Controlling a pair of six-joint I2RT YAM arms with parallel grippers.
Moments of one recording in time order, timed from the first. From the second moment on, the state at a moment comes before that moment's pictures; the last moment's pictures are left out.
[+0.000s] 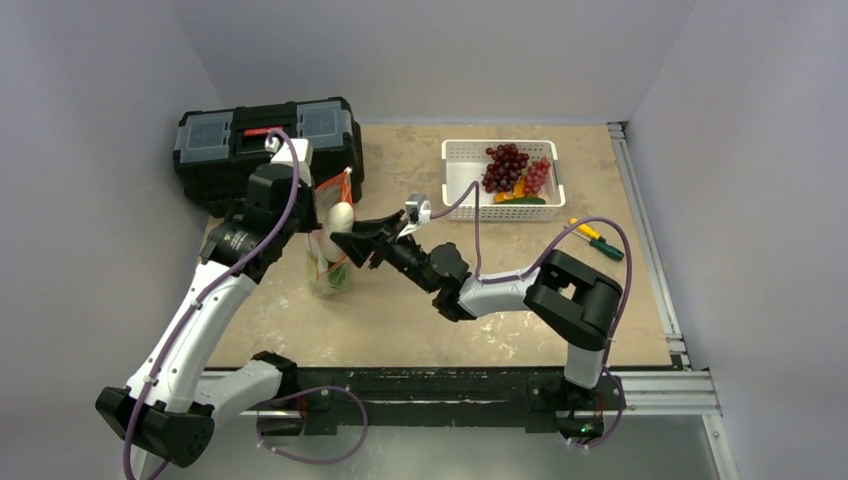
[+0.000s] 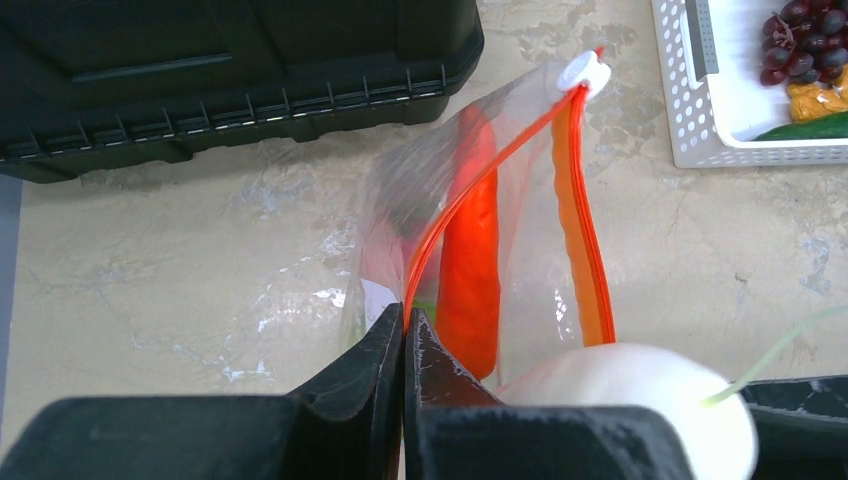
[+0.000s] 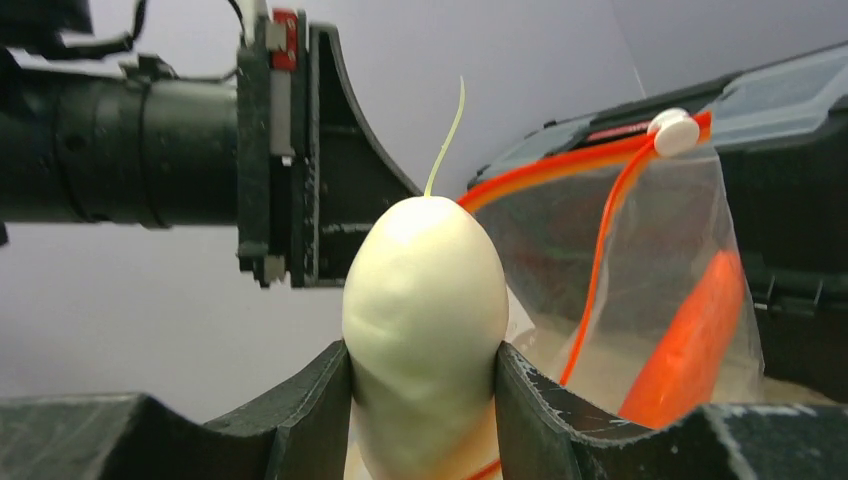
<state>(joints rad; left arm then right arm) -0.36 1.03 1.16 -0.70 -0.25 -0.23 1.06 1.84 0.92 1.34 0.09 0.53</state>
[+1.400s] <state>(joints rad) -0.35 1.03 1.16 -0.70 -0.25 -0.23 1.06 1.60 1.33 0.05 0.22 0.45</state>
